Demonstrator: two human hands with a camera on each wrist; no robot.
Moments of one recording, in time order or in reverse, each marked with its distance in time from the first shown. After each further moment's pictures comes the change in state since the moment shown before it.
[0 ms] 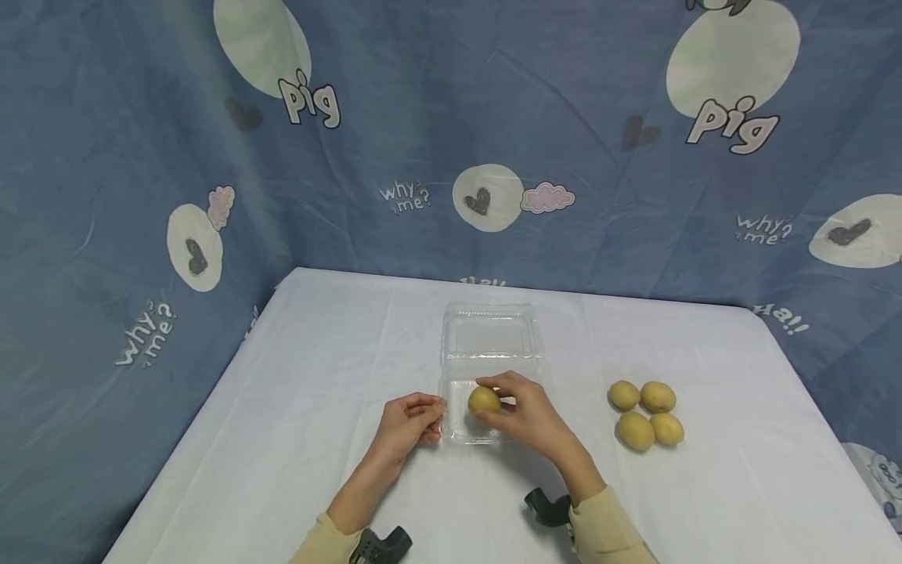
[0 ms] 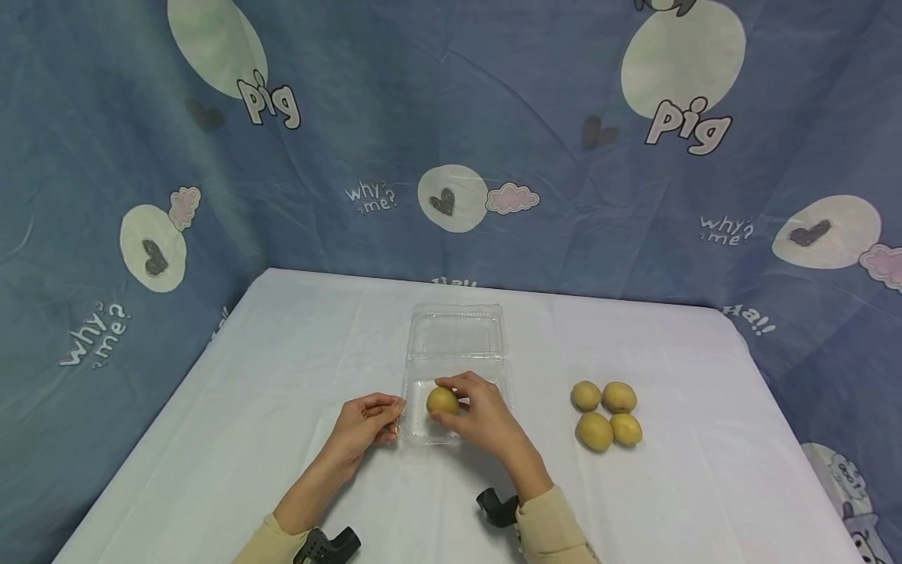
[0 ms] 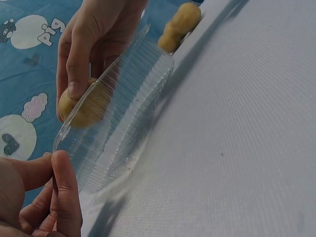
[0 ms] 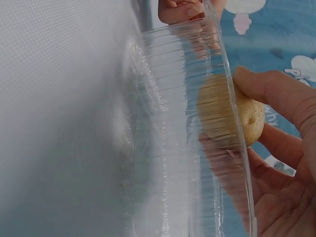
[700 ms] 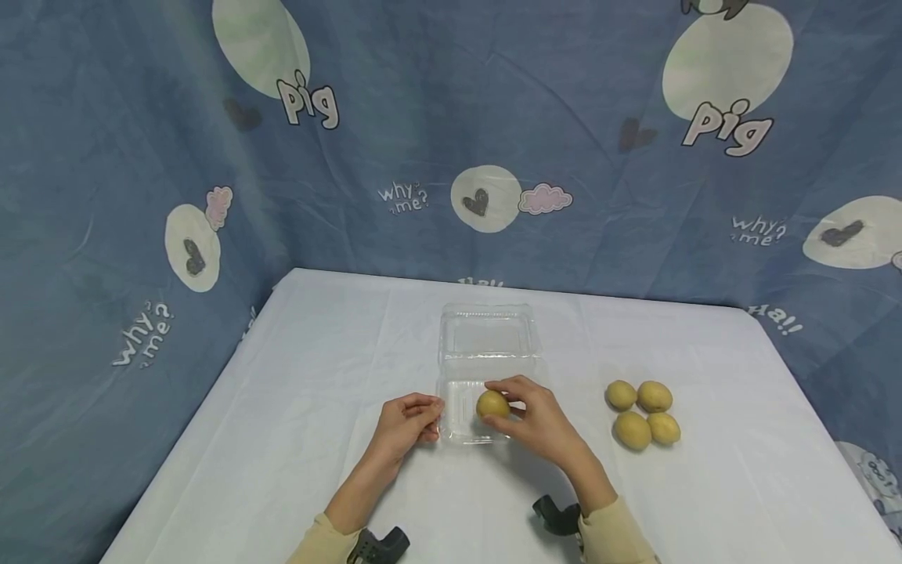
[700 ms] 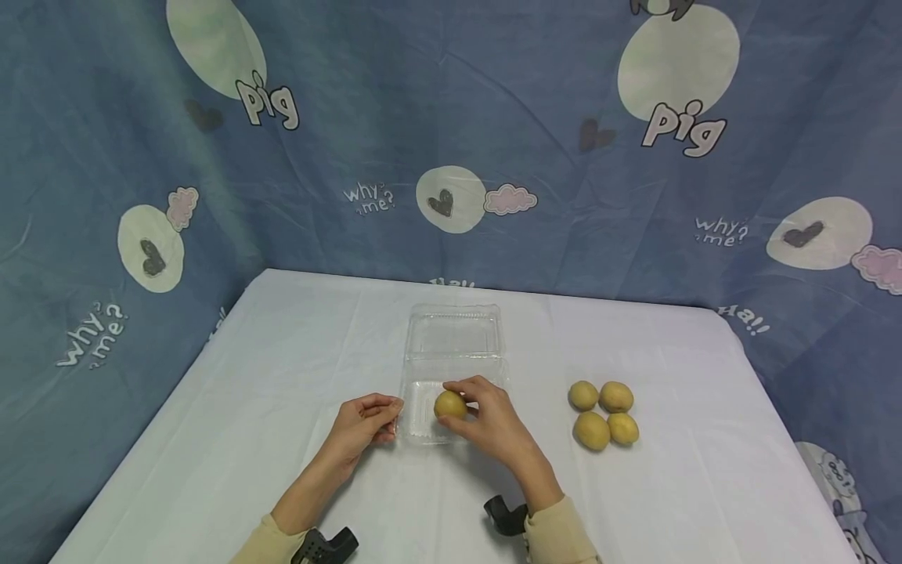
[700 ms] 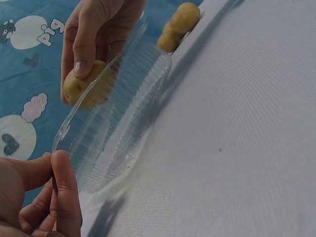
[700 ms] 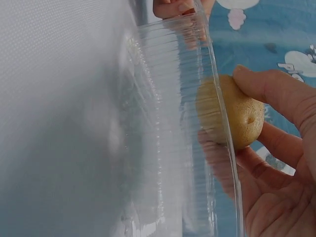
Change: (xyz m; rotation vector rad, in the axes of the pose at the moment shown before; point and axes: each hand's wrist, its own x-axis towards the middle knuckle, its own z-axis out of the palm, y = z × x) left_hand 0.000 0.001 0.001 -0.009 0.022 -0.012; right_hand -0.014 -0.002 -0.011 0.009 0.009 0.050
